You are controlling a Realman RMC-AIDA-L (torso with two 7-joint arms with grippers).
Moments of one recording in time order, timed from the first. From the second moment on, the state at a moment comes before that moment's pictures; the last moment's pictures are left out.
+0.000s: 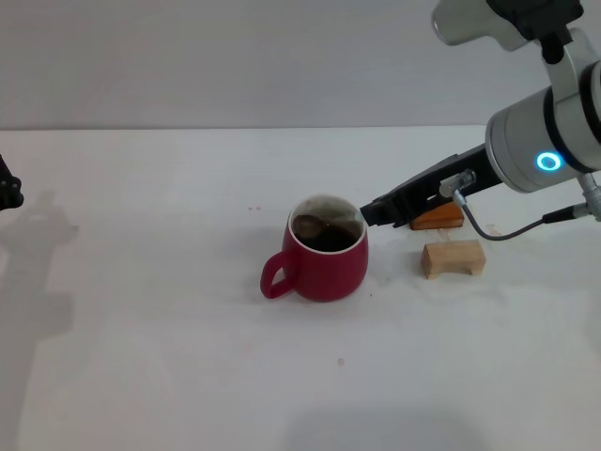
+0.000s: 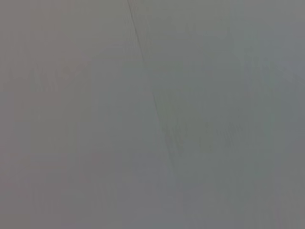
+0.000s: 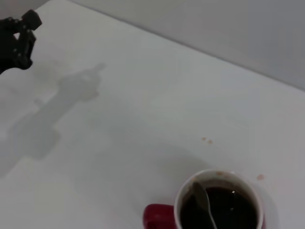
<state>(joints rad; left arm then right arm) -0.44 -2.06 -1.02 -0.14 2.24 1.15 0.19 0.66 2.07 1.68 1.51 -2.43 1.46 -0.28</state>
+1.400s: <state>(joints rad) -0.43 -2.06 -1.02 -0.14 2.24 1.15 0.19 0.77 2.07 1.73 1.28 -2.44 1.42 -0.34</state>
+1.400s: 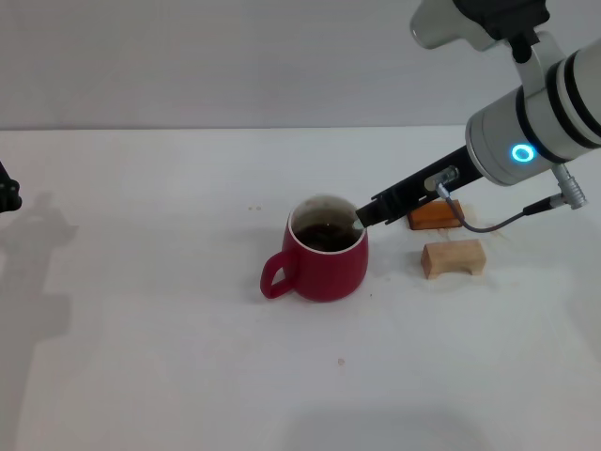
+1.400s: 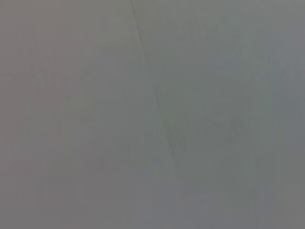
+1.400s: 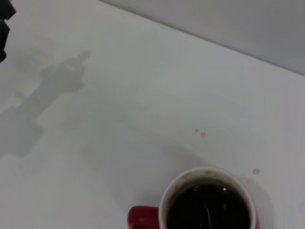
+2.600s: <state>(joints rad) -0.44 -2.06 -1.03 -0.14 2.24 1.15 0.18 0.83 2.06 1.72 1.22 -2.49 1.43 -0.34</state>
